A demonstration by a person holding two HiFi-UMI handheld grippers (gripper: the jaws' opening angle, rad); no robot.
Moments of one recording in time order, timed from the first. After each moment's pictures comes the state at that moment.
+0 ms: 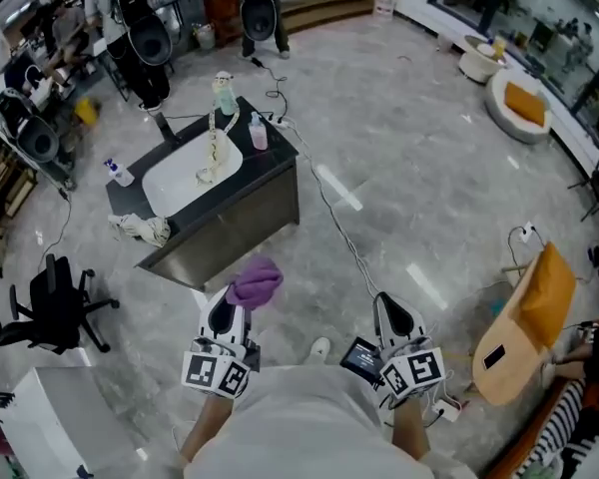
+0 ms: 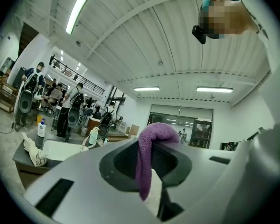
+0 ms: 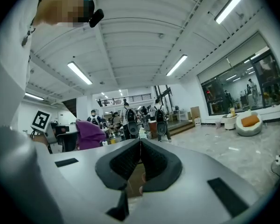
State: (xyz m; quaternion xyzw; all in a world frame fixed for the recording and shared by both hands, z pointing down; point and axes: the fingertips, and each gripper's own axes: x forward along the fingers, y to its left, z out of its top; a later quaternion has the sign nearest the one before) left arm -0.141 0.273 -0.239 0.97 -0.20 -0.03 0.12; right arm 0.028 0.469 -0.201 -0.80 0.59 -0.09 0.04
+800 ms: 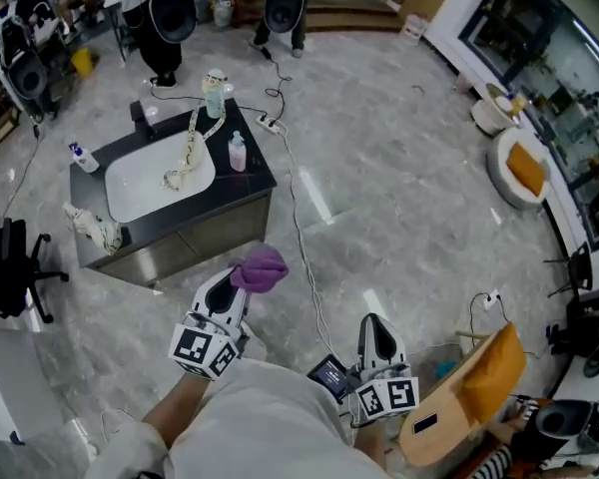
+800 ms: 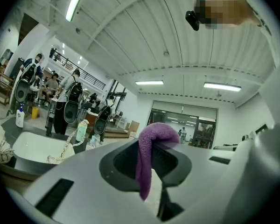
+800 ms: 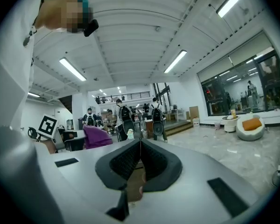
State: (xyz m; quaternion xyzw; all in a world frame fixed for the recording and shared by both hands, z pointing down) left arm 0.062 0.181 -0.200 0.97 -0.20 -0.02 0.15; right arm 0.206 0.386 -0.195 -0.80 0.59 -0.10 0.03
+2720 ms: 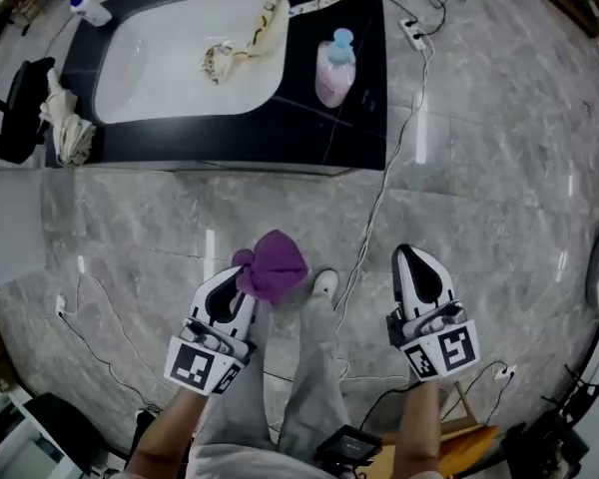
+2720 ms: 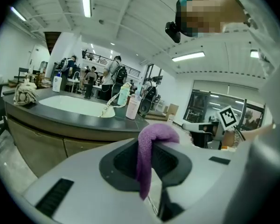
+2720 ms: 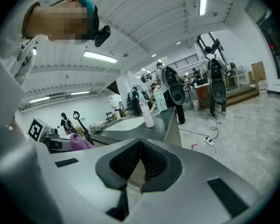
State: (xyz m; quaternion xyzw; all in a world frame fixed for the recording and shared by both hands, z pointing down) left arm 0.117 0.048 0.095 0.88 -0.42 0.10 0.20; right arm 0.328 0.040 0.092 -0.52 0.83 -0.21 -0.04
